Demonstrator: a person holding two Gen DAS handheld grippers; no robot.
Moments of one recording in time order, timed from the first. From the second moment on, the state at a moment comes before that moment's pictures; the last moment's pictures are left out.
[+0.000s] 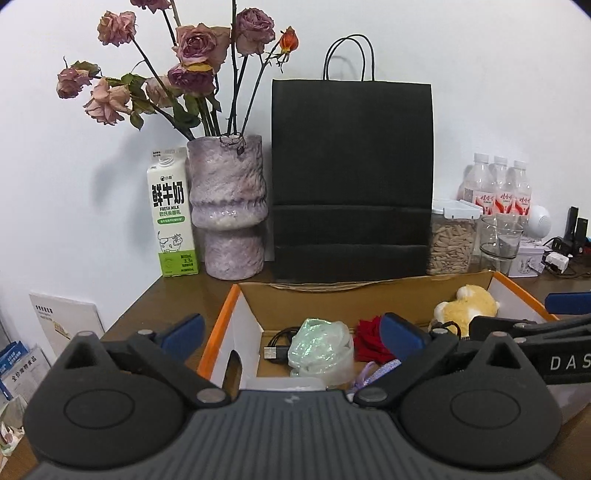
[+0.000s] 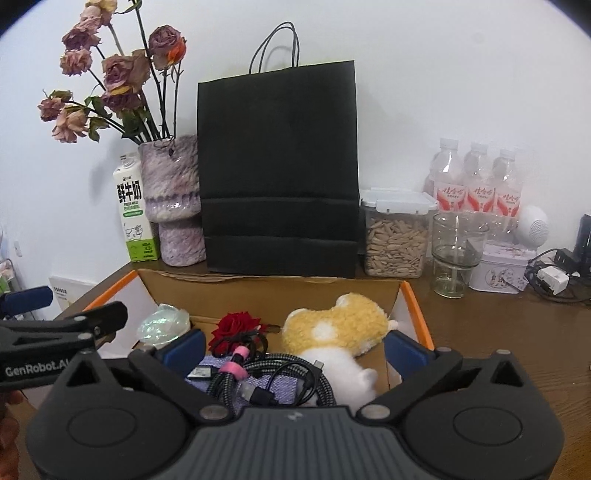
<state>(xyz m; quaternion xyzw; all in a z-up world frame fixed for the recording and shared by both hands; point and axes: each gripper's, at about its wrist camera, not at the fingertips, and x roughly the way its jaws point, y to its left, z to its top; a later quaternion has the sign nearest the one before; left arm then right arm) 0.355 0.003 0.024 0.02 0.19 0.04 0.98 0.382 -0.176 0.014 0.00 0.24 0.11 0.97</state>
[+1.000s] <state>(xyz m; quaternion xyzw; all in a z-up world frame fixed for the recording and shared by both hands) 0.305 0.001 0.038 0.02 0.17 0.03 0.99 0.329 -0.180 0.029 -0.01 0.22 0.12 0.97</state>
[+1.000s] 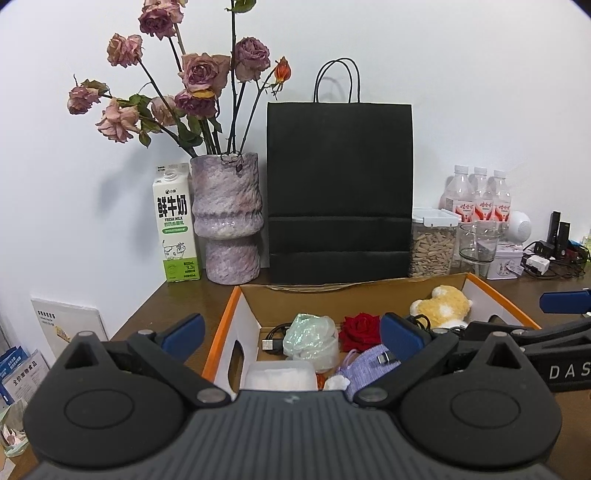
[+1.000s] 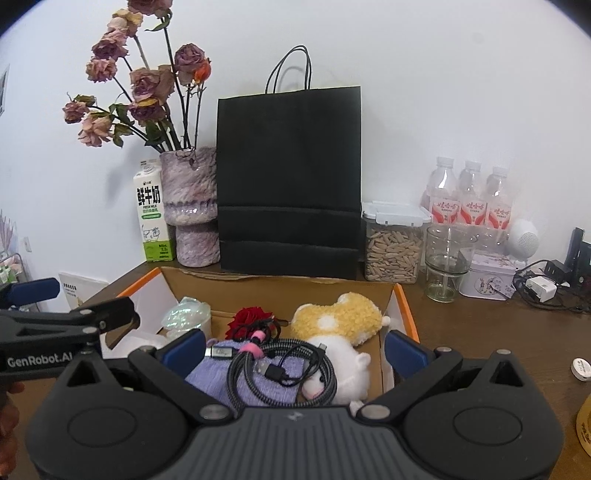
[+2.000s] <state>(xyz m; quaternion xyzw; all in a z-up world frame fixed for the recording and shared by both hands) 0.234 0.007 -0.003 0.02 0.23 0.00 0.97 0.247 -0.189 -0.015 -0.04 0.26 0.12 0.96</state>
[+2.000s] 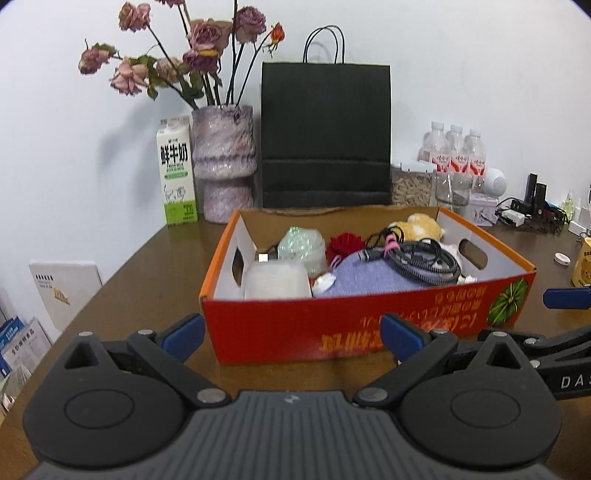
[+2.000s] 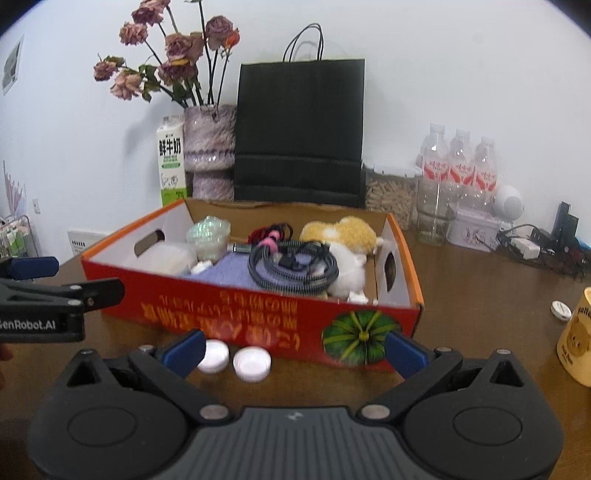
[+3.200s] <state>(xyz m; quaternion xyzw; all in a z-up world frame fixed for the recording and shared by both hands) 0.241 0.019 -0.033 0.00 0.29 0.00 0.96 0.280 -0.171 -0.046 -0.01 0.32 0.14 0.94</state>
